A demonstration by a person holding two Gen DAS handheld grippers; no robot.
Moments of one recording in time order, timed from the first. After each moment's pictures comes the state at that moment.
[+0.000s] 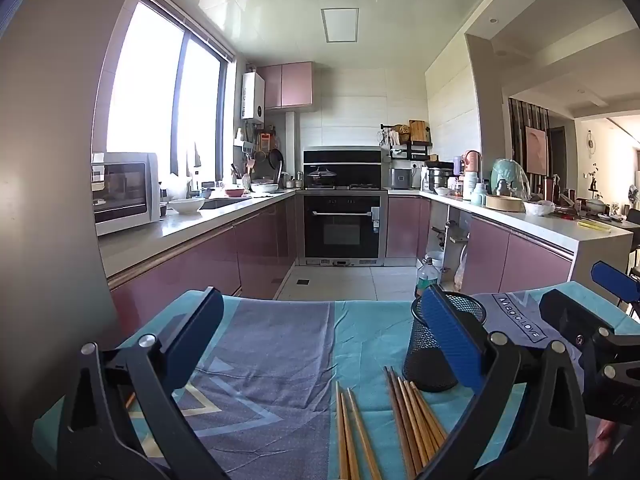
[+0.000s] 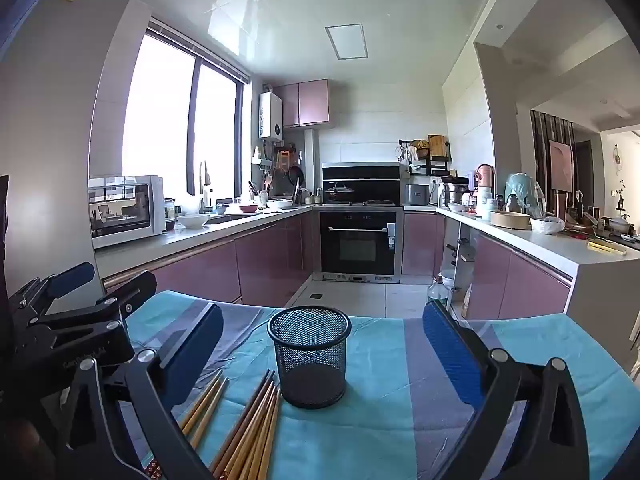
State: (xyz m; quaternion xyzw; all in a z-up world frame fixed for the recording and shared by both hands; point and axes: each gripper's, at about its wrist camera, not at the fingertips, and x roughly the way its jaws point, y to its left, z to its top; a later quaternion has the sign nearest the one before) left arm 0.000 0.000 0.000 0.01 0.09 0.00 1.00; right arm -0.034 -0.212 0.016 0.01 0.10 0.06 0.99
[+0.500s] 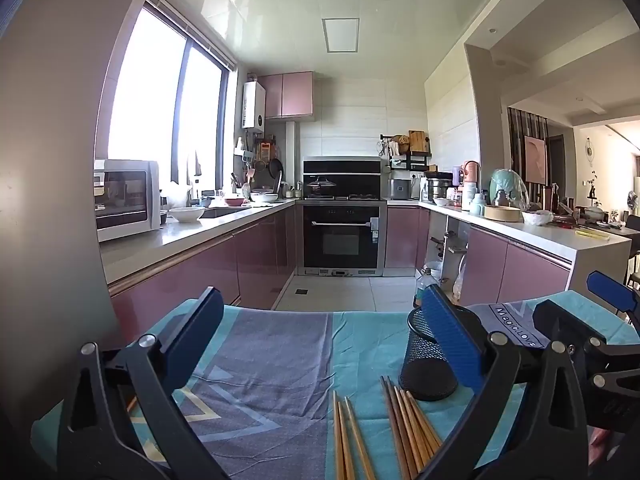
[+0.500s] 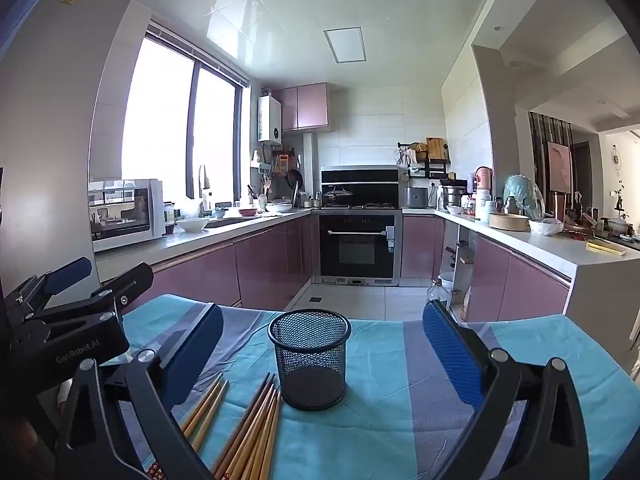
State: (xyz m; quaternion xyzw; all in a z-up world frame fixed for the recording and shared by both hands) left arm -0.003 0.000 0.003 0.01 0.07 0.00 1.00; right arm -0.033 -0.206 0.016 0.01 0.09 0.05 0.99
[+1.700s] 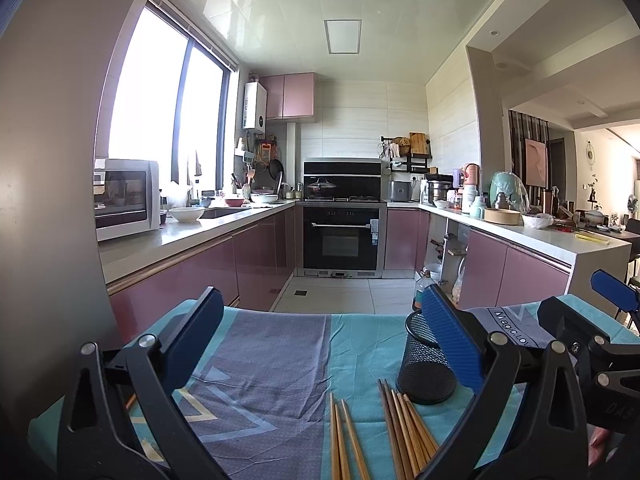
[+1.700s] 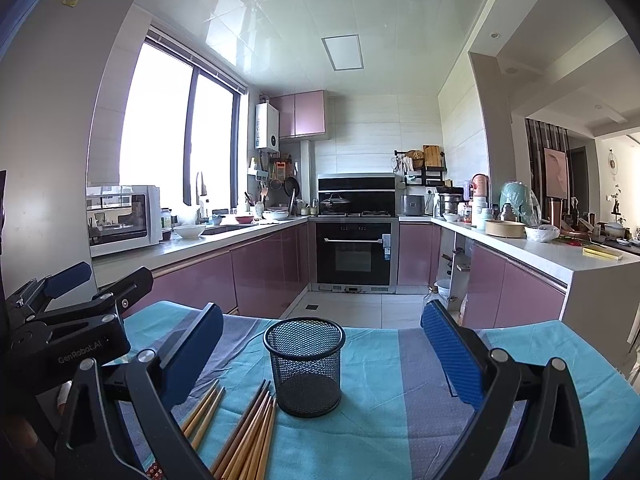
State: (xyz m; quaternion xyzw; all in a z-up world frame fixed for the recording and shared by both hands) left arm -0.004 -0.005 0.005 0.01 0.07 0.00 1.00; right arm -0.040 -0.212 0.021 0.01 0.07 0.05 1.00
